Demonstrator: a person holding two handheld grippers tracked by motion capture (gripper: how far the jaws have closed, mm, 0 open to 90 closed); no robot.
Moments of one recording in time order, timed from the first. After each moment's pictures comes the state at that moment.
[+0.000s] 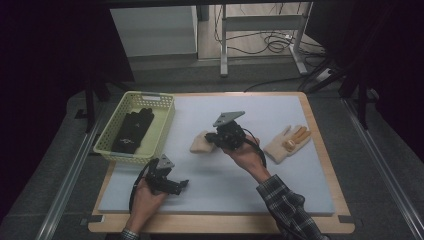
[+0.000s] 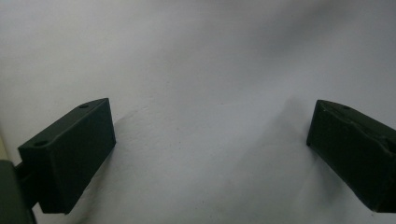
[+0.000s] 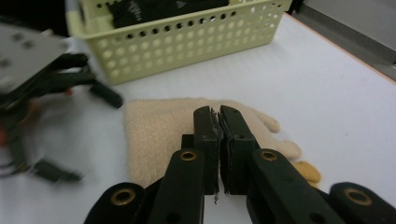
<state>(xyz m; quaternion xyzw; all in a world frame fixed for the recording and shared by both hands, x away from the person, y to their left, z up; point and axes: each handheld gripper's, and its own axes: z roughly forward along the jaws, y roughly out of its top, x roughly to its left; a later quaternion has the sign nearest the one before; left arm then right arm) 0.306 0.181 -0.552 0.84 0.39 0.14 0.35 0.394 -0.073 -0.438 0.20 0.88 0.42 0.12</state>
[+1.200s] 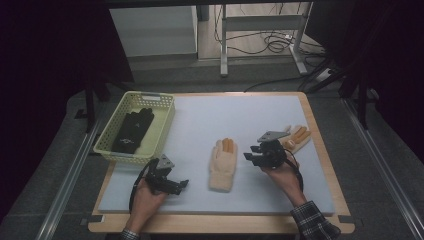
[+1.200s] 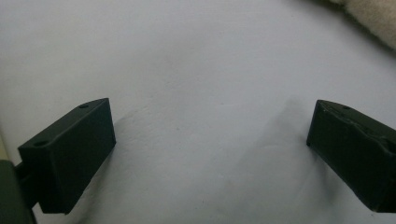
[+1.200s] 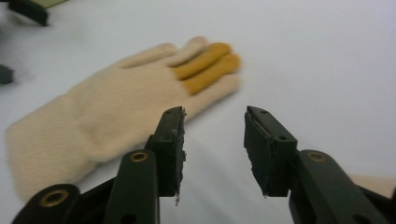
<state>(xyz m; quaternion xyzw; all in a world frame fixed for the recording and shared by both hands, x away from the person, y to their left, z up) 0.306 0.181 -0.552 0.84 0.39 0.14 0.35 0.379 -0.193 -0.487 0.33 0.85 0.39 0.14</state>
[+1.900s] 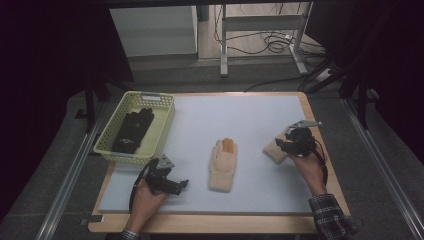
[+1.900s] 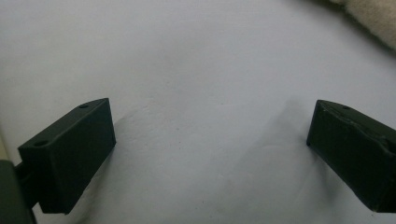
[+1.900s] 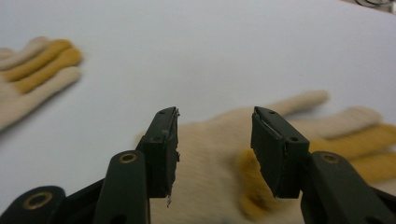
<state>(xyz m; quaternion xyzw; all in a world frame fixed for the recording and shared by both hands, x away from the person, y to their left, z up) 0.306 0.181 -0.552 0.84 0.39 0.14 0.35 0.412 -0.274 -0.475 0.45 0.80 0.34 0.22</state>
